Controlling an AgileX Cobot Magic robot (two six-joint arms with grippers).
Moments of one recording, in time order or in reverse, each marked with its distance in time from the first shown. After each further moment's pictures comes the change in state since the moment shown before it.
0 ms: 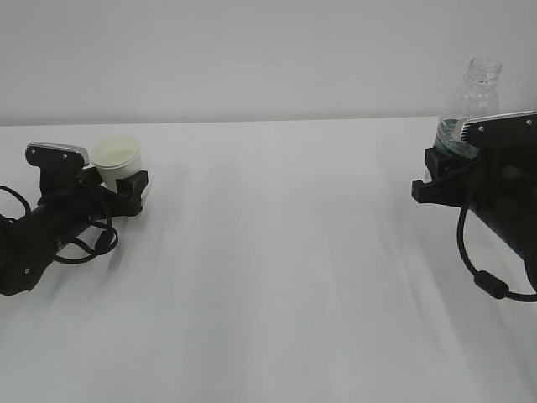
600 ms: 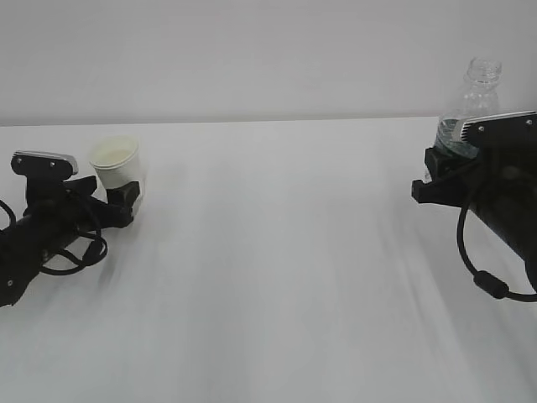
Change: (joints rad) left arm 0.000 -0.059 0.114 -0.028 -0.002 0.000; right arm 0.000 0.000 0.000 0.000 0.000 0.000
